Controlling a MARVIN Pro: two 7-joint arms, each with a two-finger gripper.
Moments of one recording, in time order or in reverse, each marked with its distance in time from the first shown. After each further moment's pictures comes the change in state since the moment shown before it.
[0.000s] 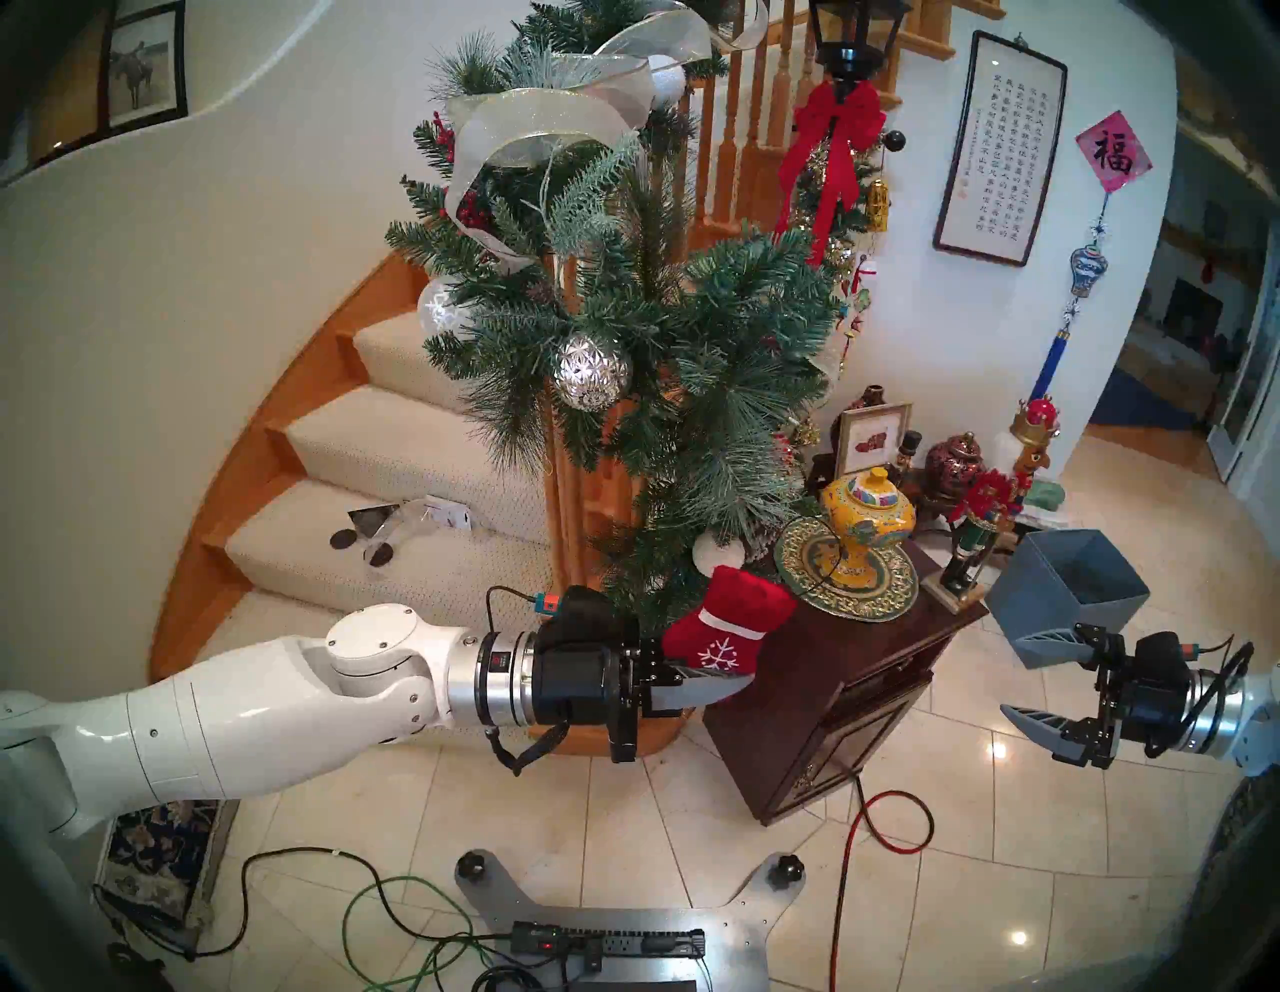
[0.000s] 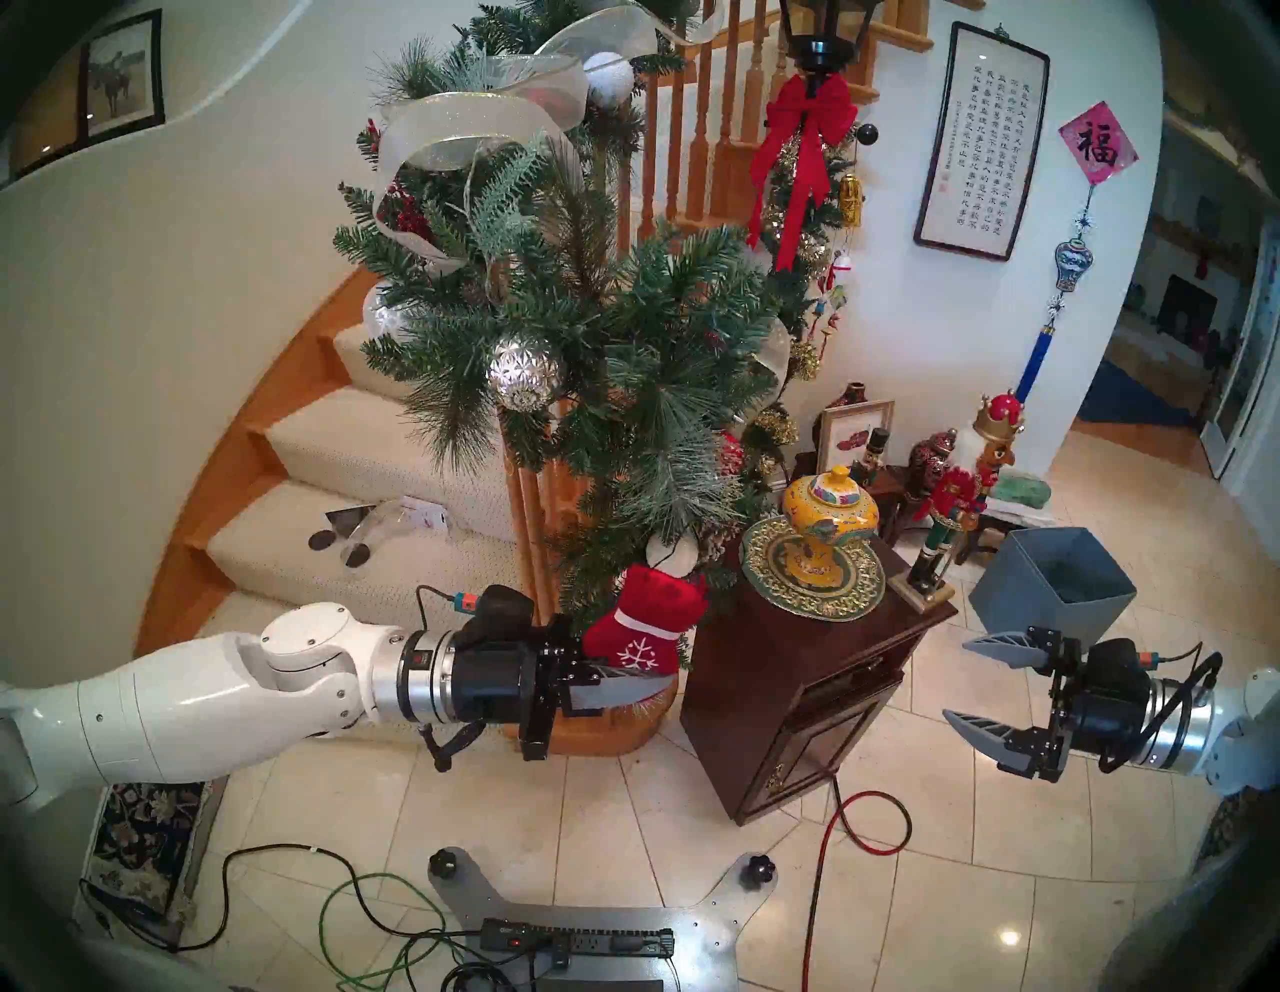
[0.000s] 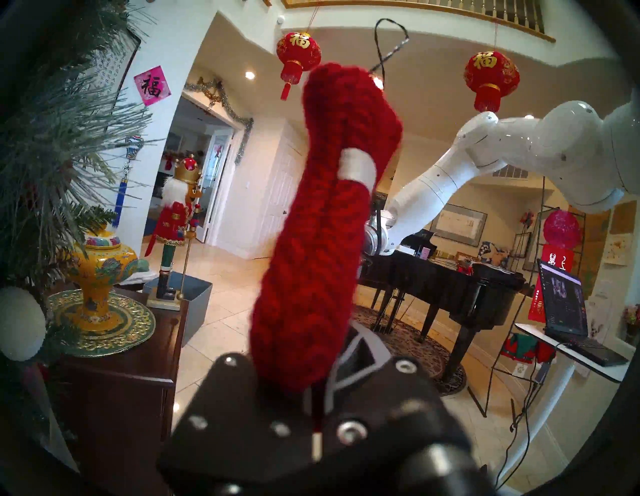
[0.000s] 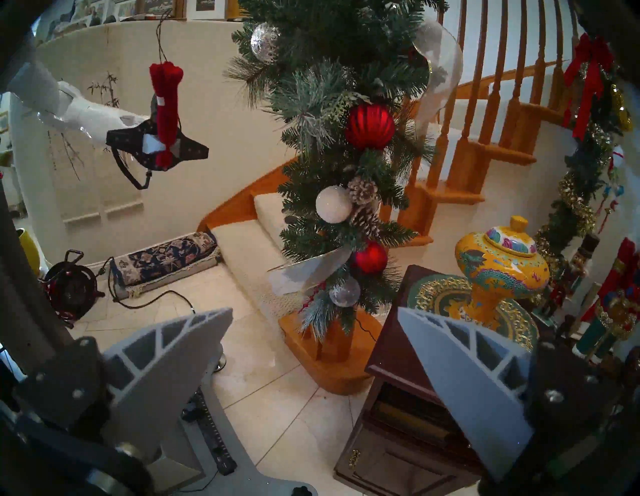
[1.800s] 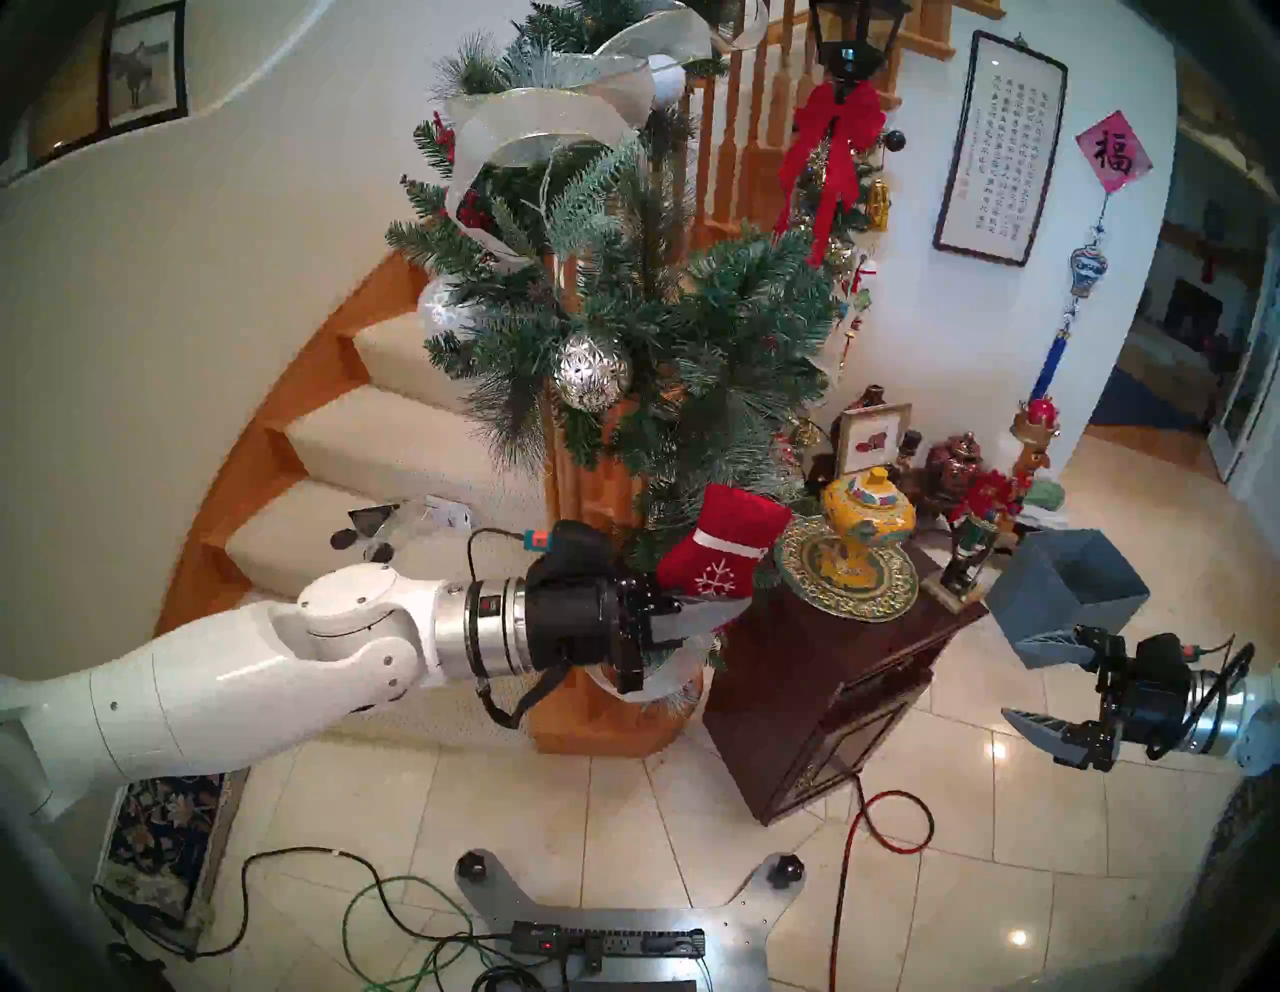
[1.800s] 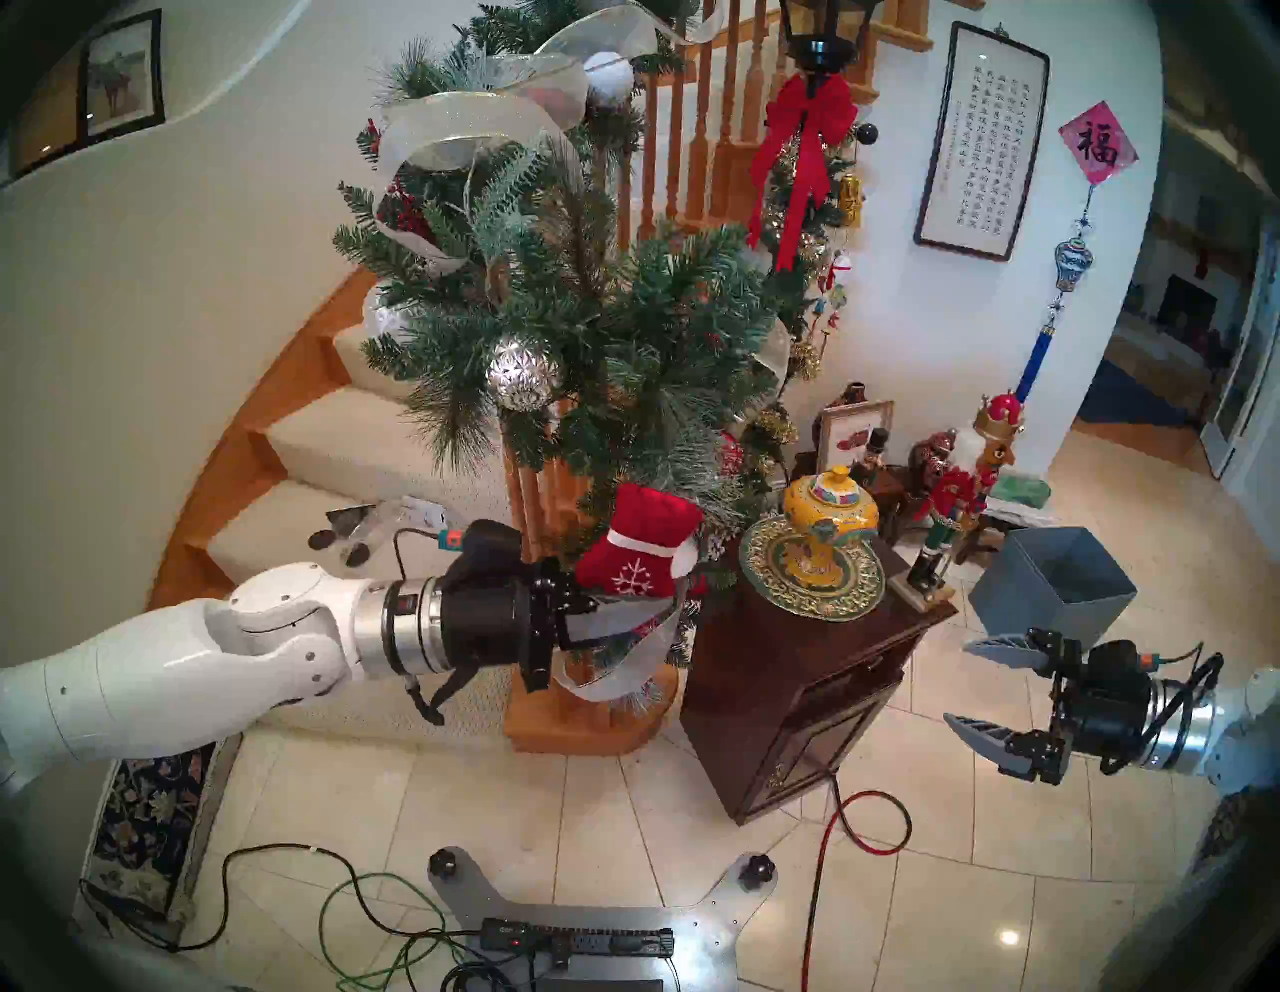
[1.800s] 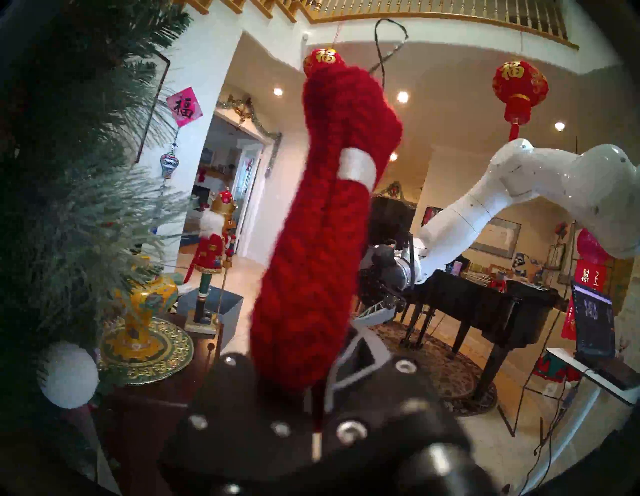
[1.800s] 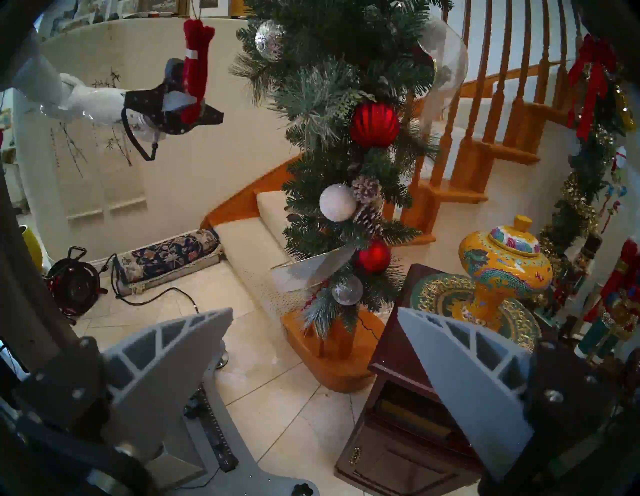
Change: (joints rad) left arm -0.028 0.079 -0.091 -0.112 -0.085 0.072 0.136; right arm 0.002 -0.006 0.000 -0.005 -0.004 0.000 0.000
